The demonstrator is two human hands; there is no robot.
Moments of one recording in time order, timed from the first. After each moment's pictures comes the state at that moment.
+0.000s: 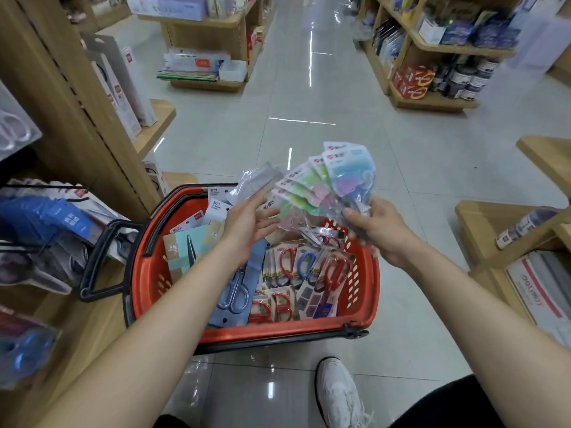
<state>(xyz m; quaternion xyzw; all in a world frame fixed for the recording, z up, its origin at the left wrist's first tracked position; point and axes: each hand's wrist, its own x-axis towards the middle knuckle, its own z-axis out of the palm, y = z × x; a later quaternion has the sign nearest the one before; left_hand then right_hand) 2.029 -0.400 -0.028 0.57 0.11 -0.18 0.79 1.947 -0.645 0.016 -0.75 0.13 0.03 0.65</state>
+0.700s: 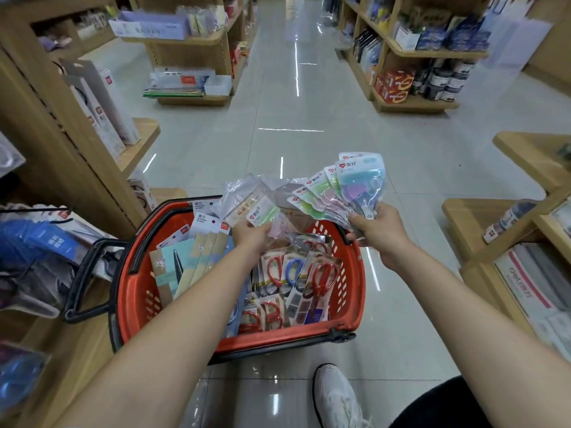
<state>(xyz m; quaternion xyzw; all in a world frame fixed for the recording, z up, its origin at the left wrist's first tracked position) 2.050 -0.451 -0.071 0.70 0.19 -0.10 0.68 1.942 -0.668 0.010 -0.75 0.24 -0.07 0.62</state>
